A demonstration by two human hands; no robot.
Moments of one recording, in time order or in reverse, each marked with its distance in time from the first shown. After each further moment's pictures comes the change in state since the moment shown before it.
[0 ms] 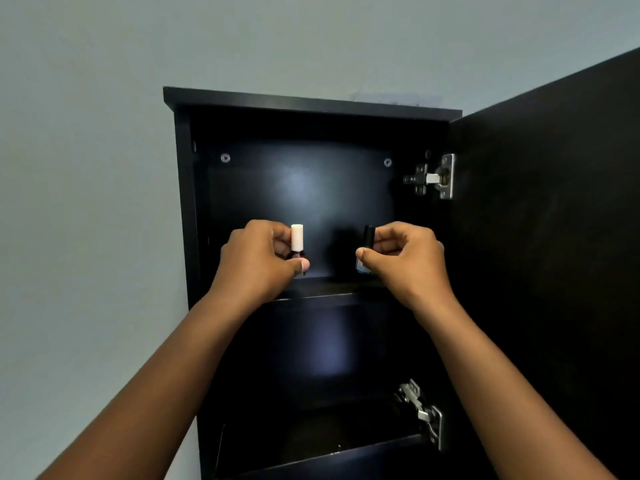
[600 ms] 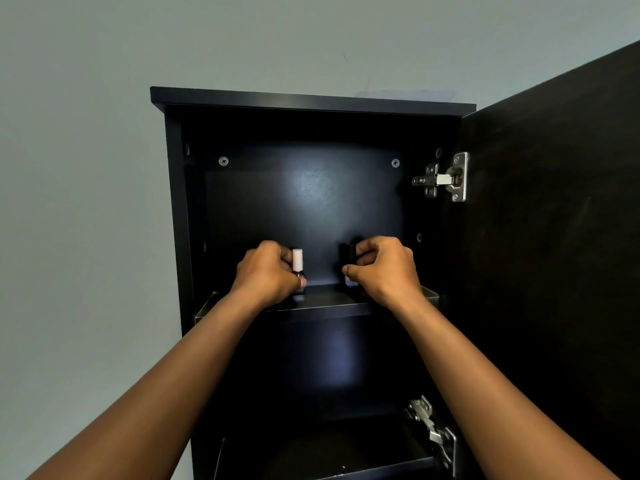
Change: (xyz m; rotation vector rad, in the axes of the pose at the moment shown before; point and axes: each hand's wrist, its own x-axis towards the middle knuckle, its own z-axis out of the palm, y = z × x) left_hand 0.053 -0.042 0.051 0.144 -0.099 -0.194; right_hand 0.038 0.031 0.047 -0.123 -0.154 0.096
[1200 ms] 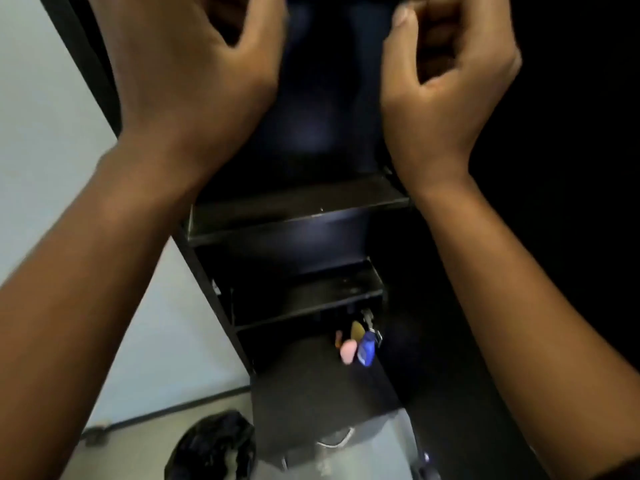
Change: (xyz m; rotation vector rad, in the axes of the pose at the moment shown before) left_hand -0.149 -0.040 0.029 -0.128 0.377 0.451; right_hand -0.152 0.066 0.006 0.069 0.683 -0.494
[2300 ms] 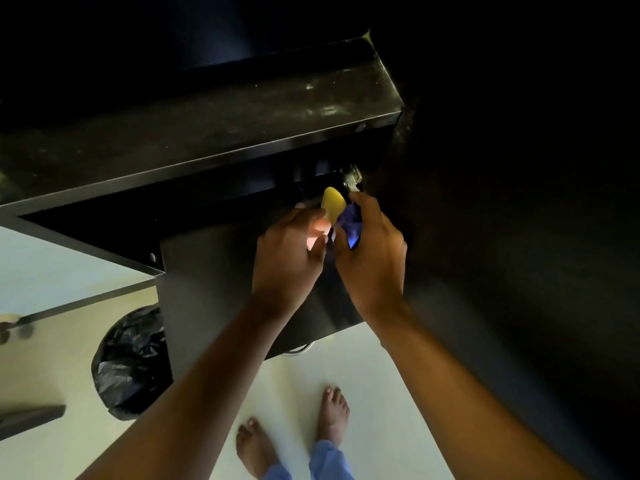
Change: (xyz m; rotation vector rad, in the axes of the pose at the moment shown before) left_hand -0.501 -0.134 0.258 -0.081 -0.836 -0.453; right_hand -0.465 0.182 -0.163 -0.516 -0.940 0.792
